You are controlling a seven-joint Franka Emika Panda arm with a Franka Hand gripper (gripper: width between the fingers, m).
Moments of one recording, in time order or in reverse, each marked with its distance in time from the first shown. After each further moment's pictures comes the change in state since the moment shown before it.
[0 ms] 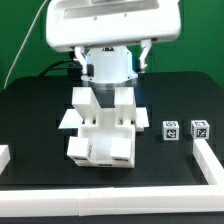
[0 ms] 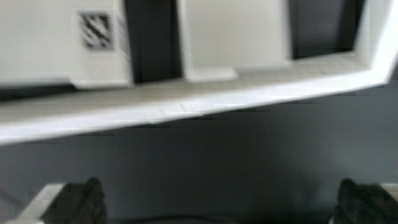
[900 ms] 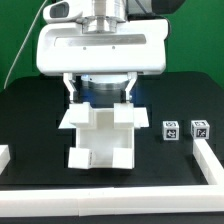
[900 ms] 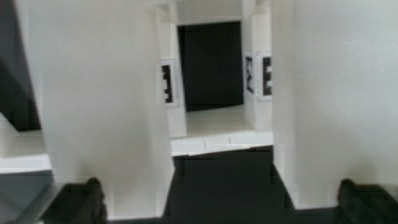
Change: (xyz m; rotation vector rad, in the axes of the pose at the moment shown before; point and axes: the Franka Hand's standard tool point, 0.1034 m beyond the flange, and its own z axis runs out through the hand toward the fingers) arm 0.005 0.013 0.040 -0.057 0.038 -0.020
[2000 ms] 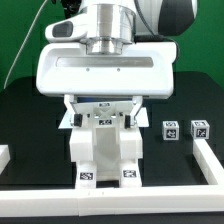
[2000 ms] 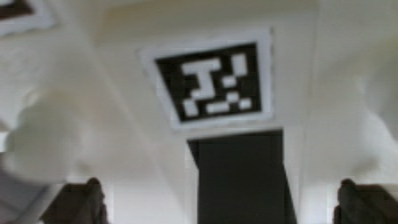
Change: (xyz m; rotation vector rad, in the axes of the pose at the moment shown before) arm 0.028 -0.010 0.029 -0.008 0.019 -0.002
